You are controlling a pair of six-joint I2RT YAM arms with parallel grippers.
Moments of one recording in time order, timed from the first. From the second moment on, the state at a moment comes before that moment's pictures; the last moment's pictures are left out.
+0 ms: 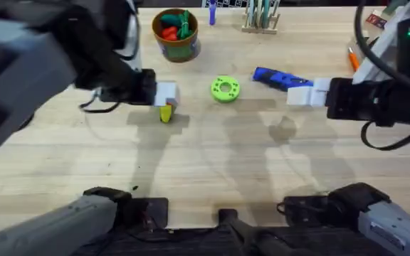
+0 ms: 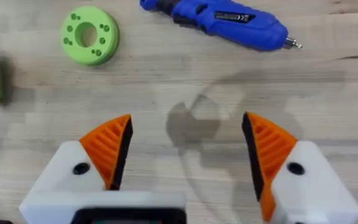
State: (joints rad) left arm -0.19 1.29 1.02 -1.03 0.03 -0.17; right arm 0.25 0.87 0.89 -1.00 0.03 0.31
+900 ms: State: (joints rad) left arm -0.28 1.68 1.04 -0.81 -0.01 -0.35; right arm 0.25 0.96 0.89 -1.00 0.03 0.31
